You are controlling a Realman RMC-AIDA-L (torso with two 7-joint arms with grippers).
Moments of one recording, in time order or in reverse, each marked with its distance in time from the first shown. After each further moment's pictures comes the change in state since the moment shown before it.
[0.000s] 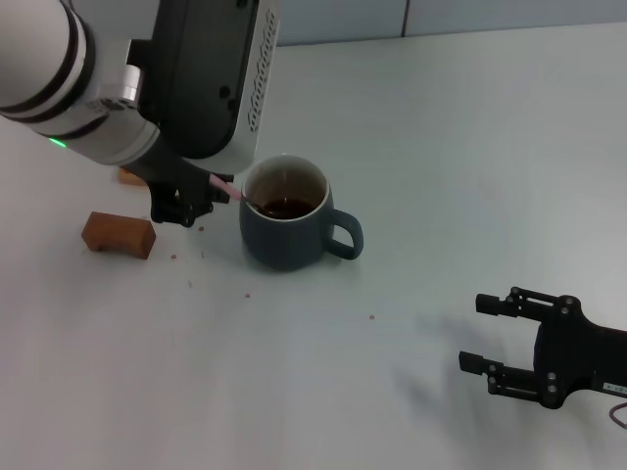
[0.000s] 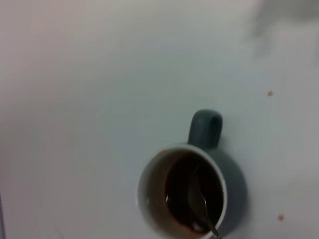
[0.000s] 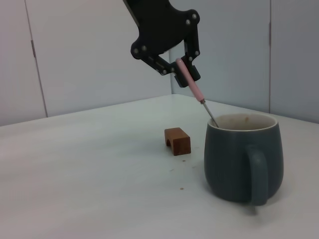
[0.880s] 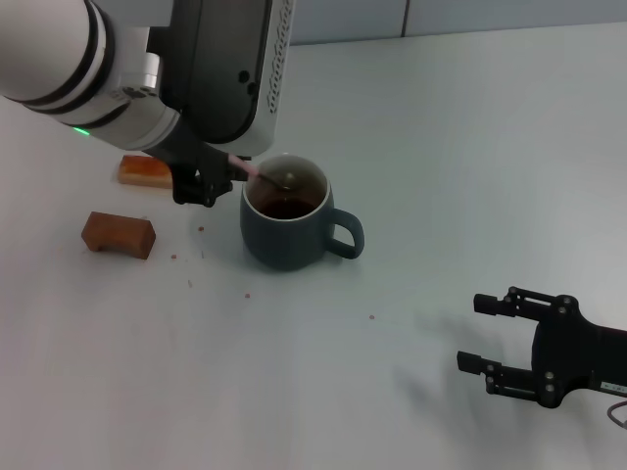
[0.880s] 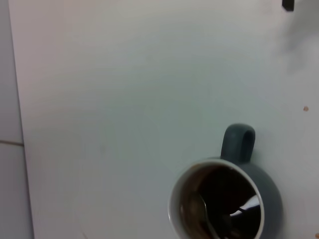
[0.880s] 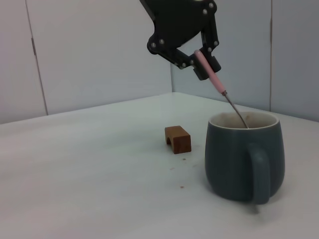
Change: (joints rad) left arm 0.000 -0.002 0.022 -0.019 -0.003 -0.097 -0.024; right arm 0.004 0.001 -0.004 0.000 -0.002 0.006 0.001
